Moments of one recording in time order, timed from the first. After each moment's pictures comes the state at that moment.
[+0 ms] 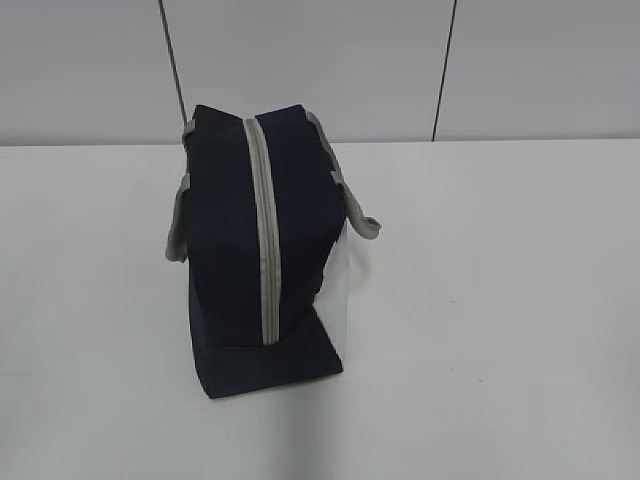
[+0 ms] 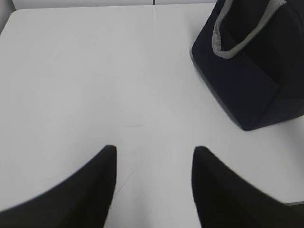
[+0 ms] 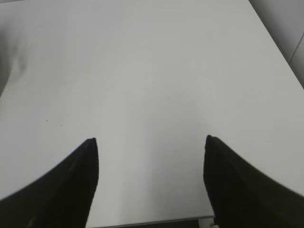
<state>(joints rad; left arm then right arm) 0.03 -0.02 -0.52 -0.11 1.11 0.11 0.02 -0.02 -0.51 -0.18 1.14 0.12</state>
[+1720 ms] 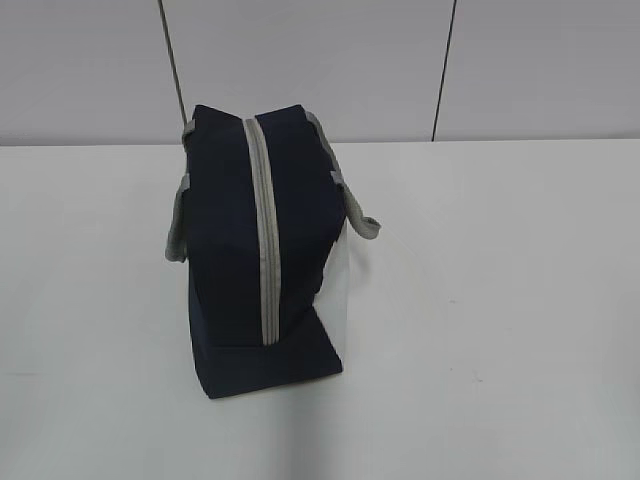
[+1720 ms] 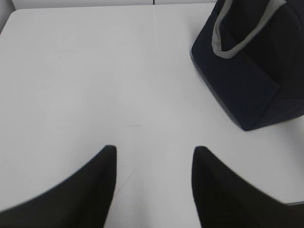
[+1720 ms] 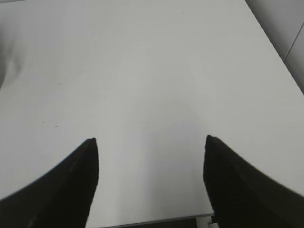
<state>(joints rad) 0.03 -0.02 -0.52 -0.11 1.11 0.11 0.00 -0.02 -0.51 -0.18 1.14 0.11</state>
